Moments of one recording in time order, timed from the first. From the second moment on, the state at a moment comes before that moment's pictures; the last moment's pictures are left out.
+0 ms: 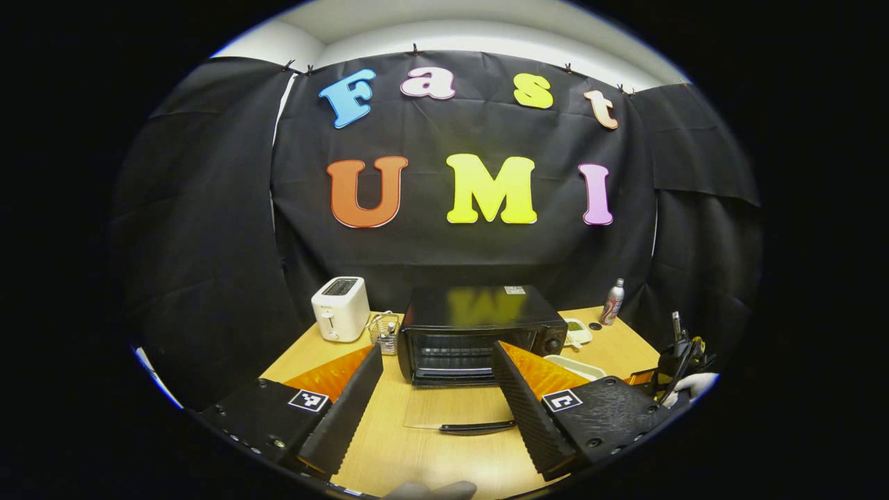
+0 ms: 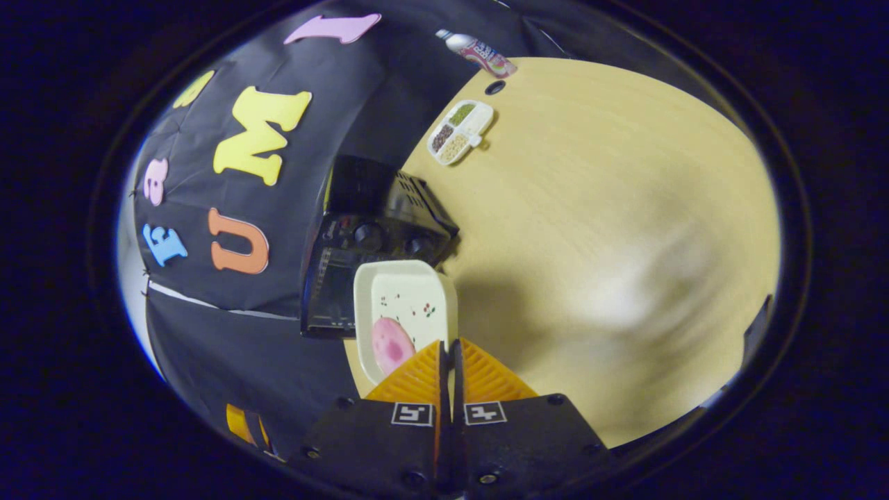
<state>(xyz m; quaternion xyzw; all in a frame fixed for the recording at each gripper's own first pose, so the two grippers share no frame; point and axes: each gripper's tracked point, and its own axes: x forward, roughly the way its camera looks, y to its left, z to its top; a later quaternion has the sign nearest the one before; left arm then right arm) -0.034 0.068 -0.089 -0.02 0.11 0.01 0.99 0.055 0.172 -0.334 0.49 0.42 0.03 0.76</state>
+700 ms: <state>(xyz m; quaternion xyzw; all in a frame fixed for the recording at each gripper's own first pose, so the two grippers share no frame) -0.059 0.155 -0.073 -0.01 0.12 0.08 0.99 0.161 0.293 -0.347 0.55 0.37 -0.02 0.75</state>
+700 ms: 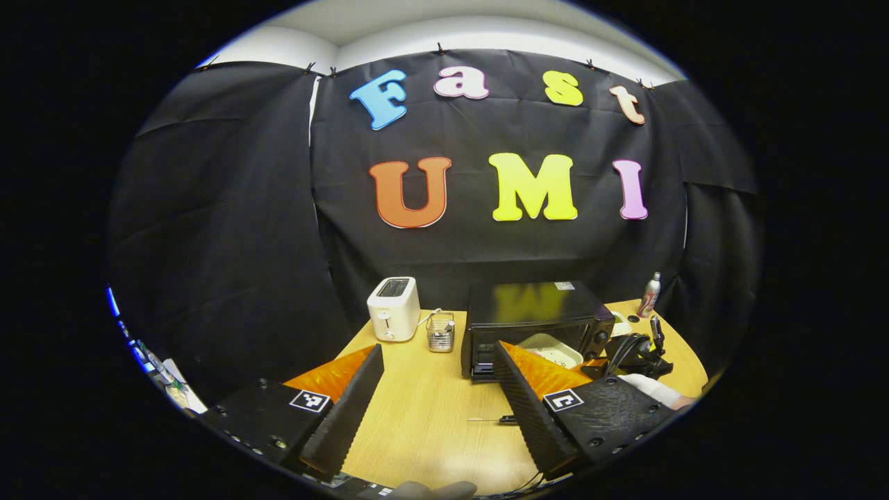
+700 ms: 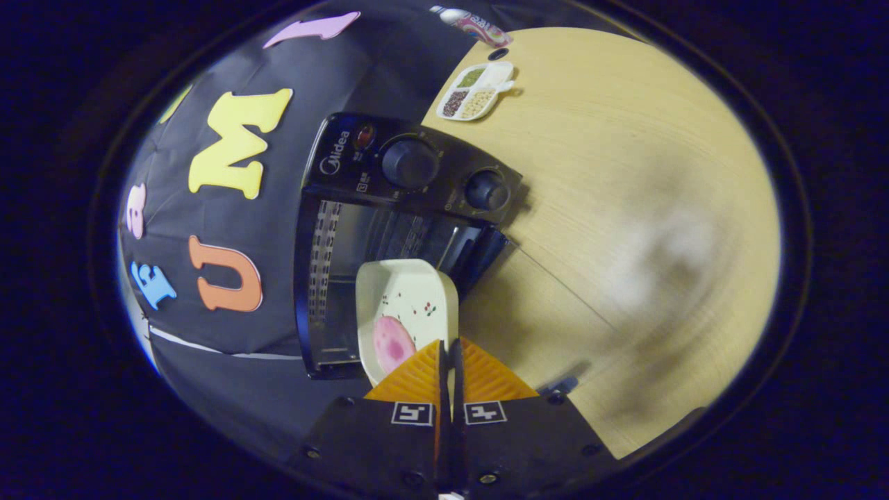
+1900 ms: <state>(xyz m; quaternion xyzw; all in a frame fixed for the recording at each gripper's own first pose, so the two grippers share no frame) -0.038 0.152 -0.079 -0.03 0.10 0.09 0.99 0.164 0.264 -0.277 0.44 0.33 0.08 0.83</state>
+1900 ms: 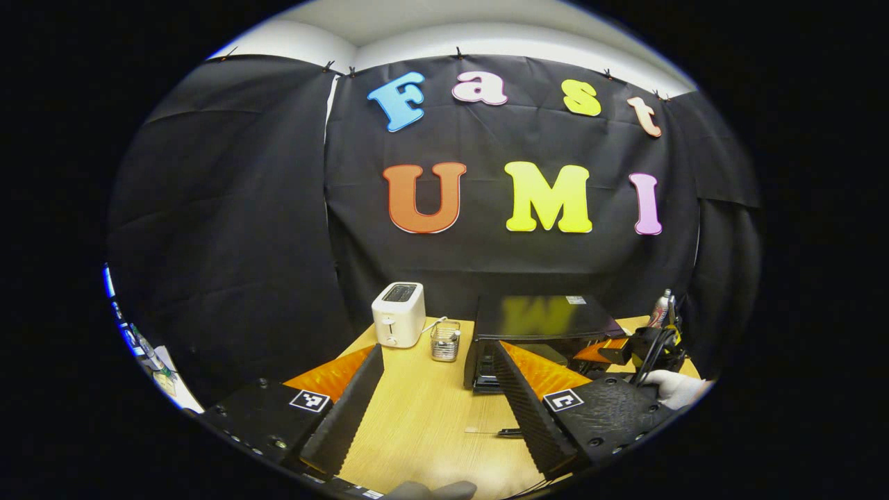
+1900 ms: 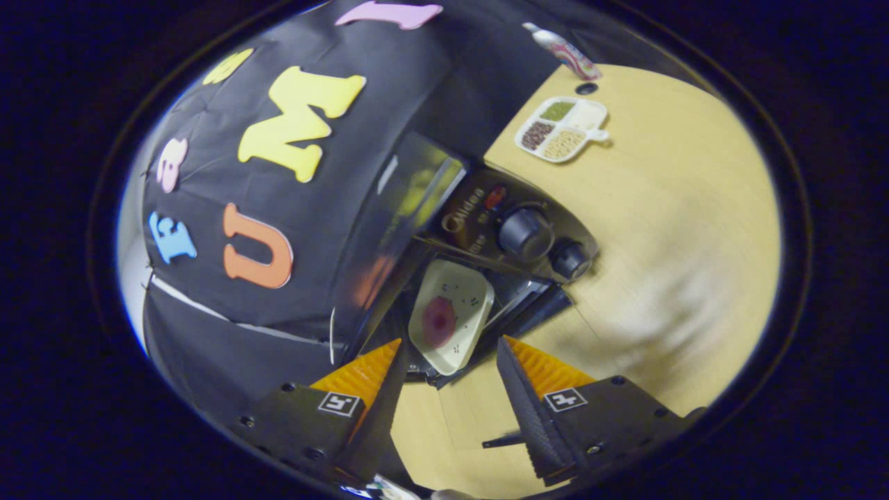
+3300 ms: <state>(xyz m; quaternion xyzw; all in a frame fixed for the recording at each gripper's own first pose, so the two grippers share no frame) -0.017 0.009 -0.313 -0.03 0.27 -0.08 0.96 0.000 0.085 -0.144 -0.04 0.16 -0.02 0.99</state>
